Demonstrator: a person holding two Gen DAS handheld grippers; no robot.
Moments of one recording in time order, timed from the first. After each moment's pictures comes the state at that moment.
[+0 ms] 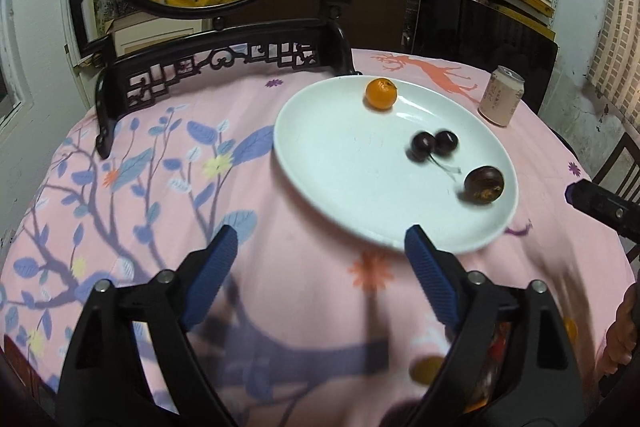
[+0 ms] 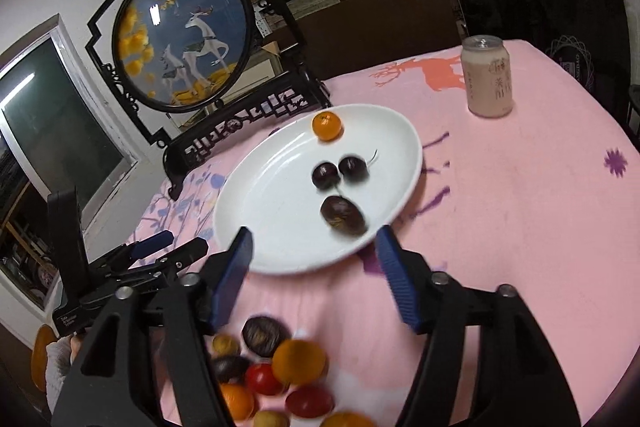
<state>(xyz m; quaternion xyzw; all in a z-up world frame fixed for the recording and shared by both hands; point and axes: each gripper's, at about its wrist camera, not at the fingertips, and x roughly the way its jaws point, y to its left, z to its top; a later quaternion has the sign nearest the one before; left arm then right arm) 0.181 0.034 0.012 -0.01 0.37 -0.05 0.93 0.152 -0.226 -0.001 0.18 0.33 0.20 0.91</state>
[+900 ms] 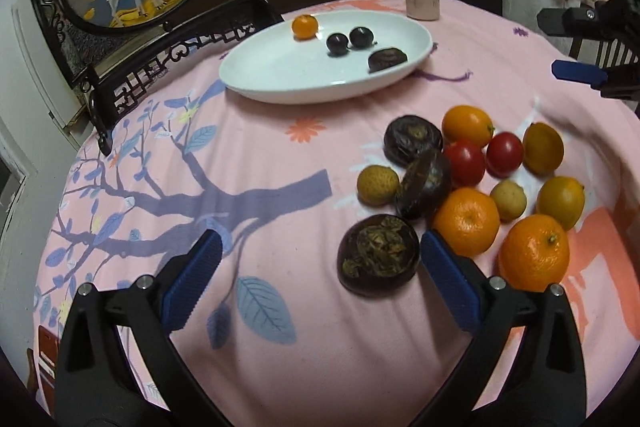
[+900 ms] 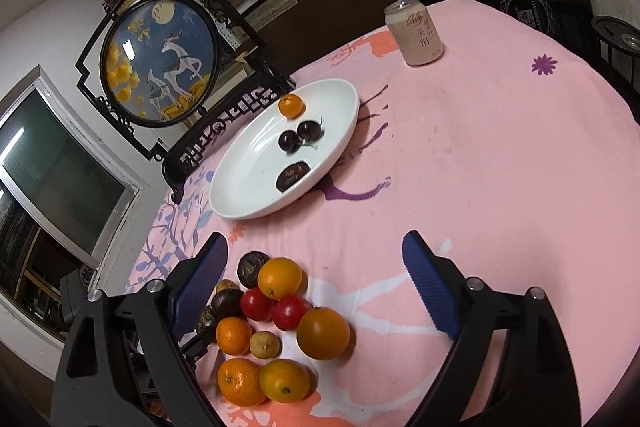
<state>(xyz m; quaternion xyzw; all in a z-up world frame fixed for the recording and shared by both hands) 0.079 -0.008 -0.025 0.15 0.39 -0.10 0.90 0.091 -0.270 -0.023 0.26 0.34 0.17 0.89</state>
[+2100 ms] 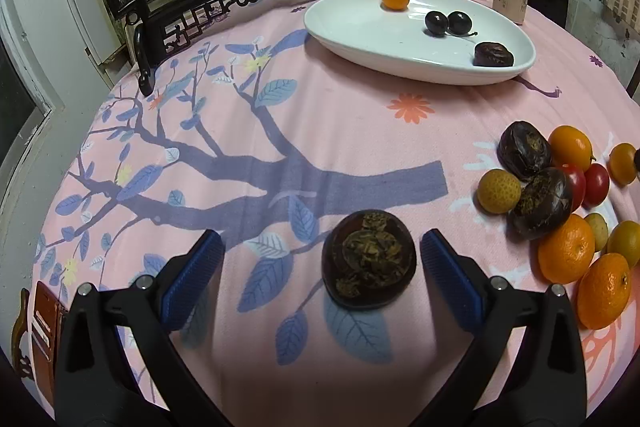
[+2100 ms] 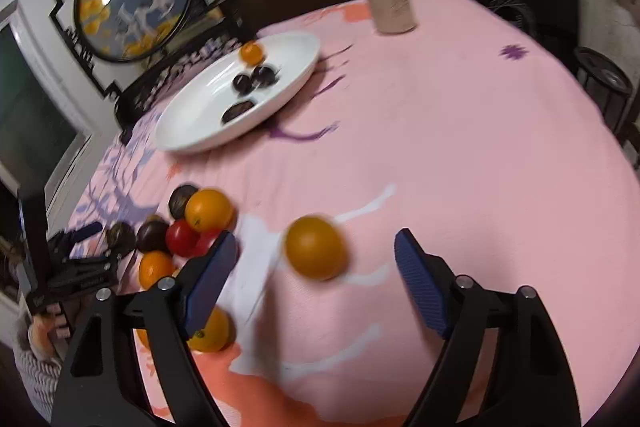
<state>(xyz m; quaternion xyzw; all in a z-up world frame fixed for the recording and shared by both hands) 0.115 0.043 -0.035 0.09 0.43 0.00 0.90 0.074 -0.263 -0.055 0.15 0.40 0.13 0.89</state>
